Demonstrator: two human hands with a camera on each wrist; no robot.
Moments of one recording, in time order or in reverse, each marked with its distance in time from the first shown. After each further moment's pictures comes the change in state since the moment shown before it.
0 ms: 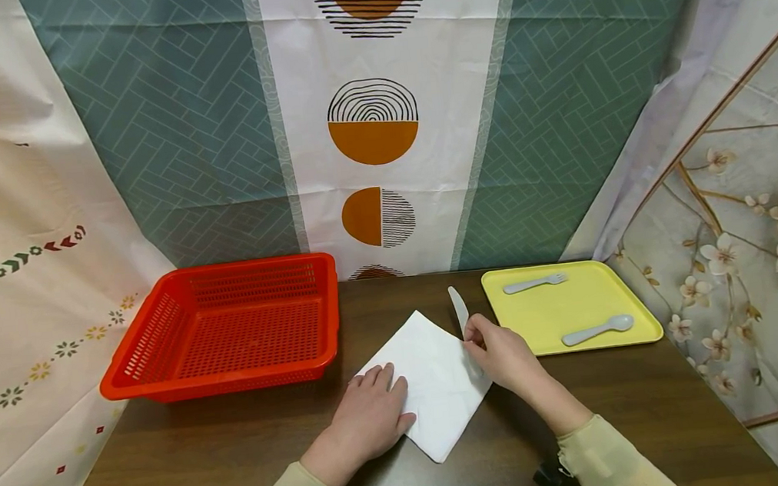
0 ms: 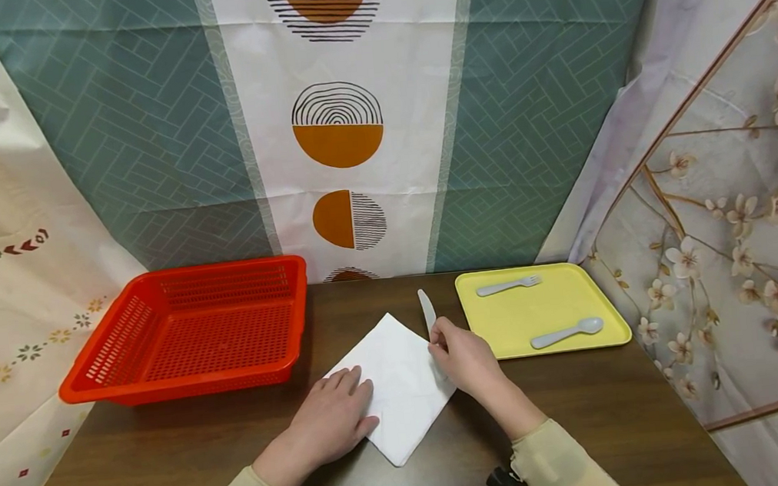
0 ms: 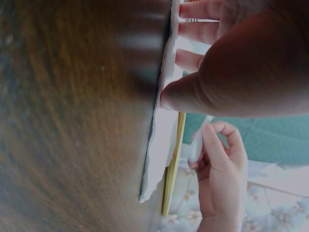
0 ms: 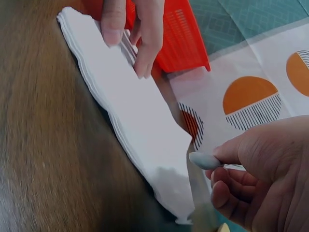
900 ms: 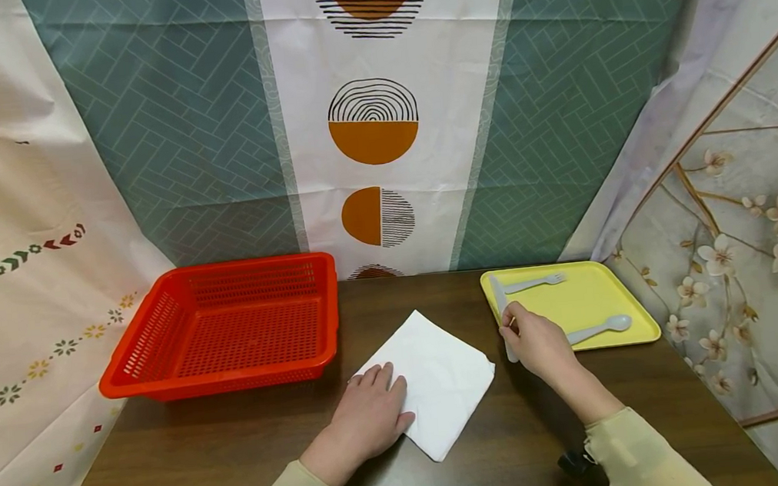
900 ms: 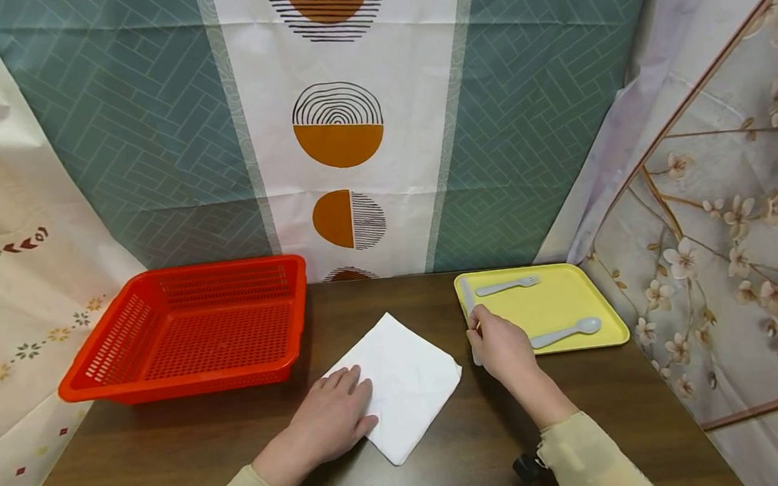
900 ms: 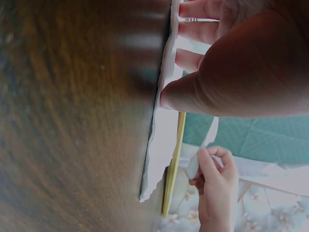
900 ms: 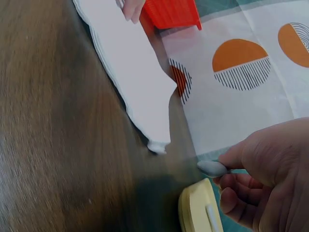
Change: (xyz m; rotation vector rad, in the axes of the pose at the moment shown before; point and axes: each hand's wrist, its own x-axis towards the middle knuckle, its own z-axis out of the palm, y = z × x) left_hand 0.001 0.000 0.000 0.005 -0.003 0.005; right_hand -0.003 0.039 -0.039 -0.170 0.065 0.044
